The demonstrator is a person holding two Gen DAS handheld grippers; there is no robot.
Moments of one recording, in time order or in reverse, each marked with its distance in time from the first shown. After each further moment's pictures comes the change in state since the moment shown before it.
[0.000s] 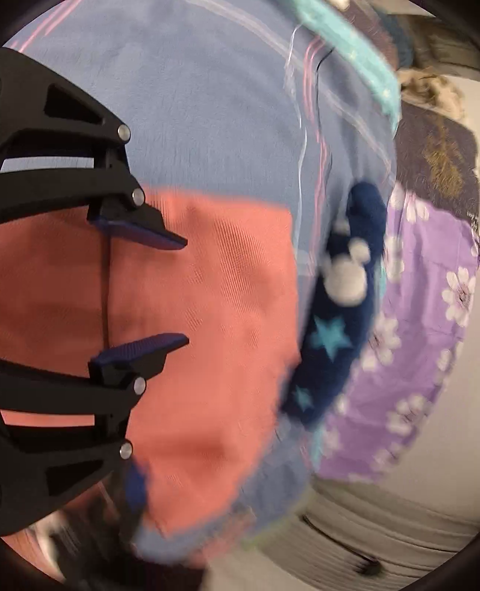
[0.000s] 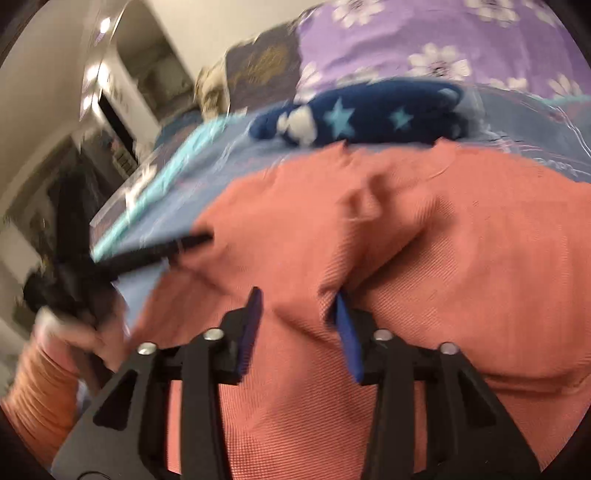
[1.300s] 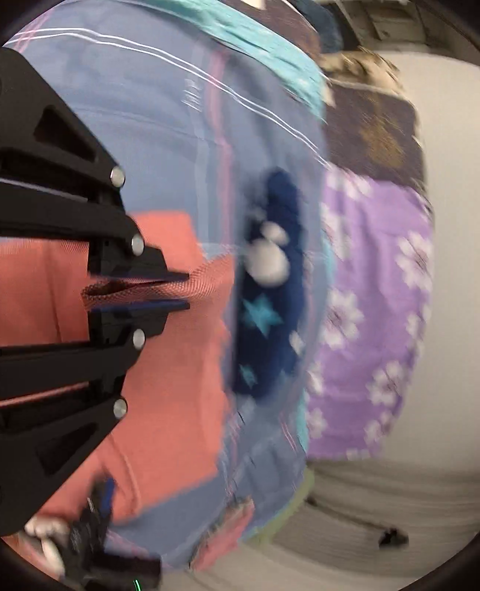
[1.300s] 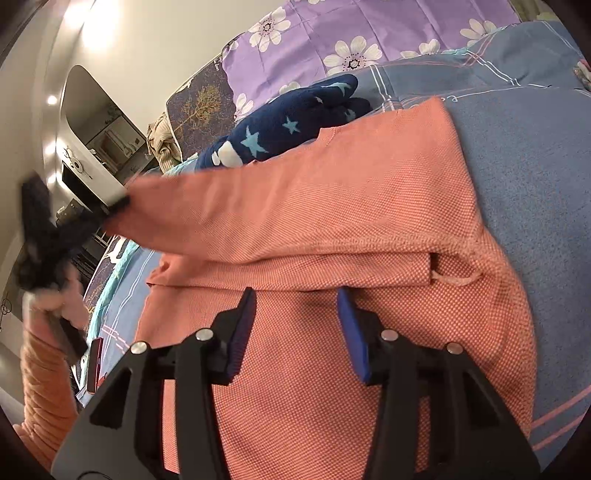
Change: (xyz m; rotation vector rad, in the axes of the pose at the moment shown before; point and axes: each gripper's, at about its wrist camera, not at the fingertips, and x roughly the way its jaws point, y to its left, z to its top) left arm -0.026 -0.013 0.048 0.166 -0.095 0.114; right arm -0.065 -0.066 -0.046 0.324 -0.110 -0.063
